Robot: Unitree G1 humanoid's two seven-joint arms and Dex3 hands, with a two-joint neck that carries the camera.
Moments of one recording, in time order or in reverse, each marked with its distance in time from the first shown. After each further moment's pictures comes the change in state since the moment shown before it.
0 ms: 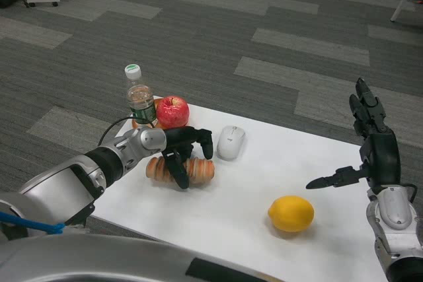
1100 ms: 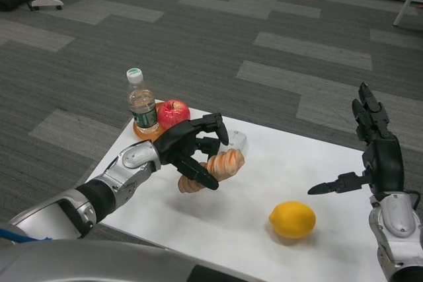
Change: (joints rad) left arm 0.175 -0.002 0.030 -0.174 -0.693 -0.456 -0.087; right arm 0.000 0.004 -0.006 -0.013 0.000 0.000 0.000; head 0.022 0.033
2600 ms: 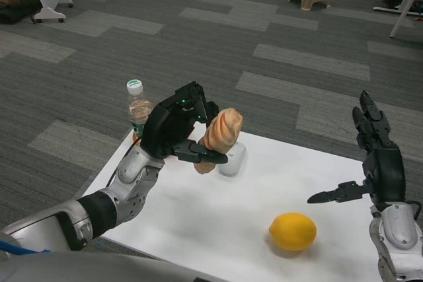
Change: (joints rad) left arm -0.005 0.048 -0.182 -0.140 -0.263 -0.513 0.257; right arm 0.007 0.013 -0.020 -0.028 0.000 0.000 0.000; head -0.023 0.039
